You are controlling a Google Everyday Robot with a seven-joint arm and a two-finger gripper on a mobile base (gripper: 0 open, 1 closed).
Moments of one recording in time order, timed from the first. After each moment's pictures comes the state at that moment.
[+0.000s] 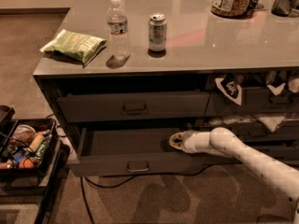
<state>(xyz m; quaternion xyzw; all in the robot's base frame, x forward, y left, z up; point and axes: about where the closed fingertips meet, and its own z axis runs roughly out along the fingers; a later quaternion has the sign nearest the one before) 0.660 -0.125 0.441 -0.66 0.60 0.05 0.44</state>
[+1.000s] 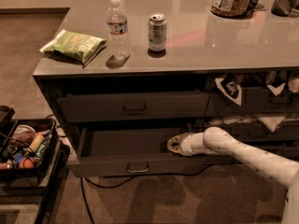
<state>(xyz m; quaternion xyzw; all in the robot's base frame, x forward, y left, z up) 0.644 -0.120 0.422 -0.68 0.62 0.06 0.39</state>
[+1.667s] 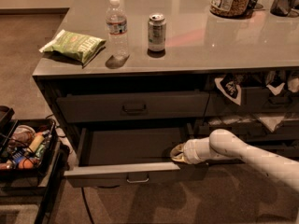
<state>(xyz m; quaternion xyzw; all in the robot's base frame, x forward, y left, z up) 0.593 -0.125 0.428 -0.68 0.63 0.12 0.35</state>
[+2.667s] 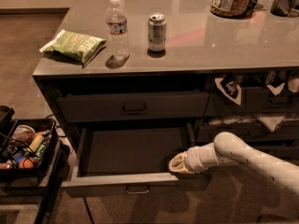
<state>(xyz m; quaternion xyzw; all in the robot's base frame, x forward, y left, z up) 0.533 -0.114 0.434 -0.66 0.63 0.23 0.33</state>
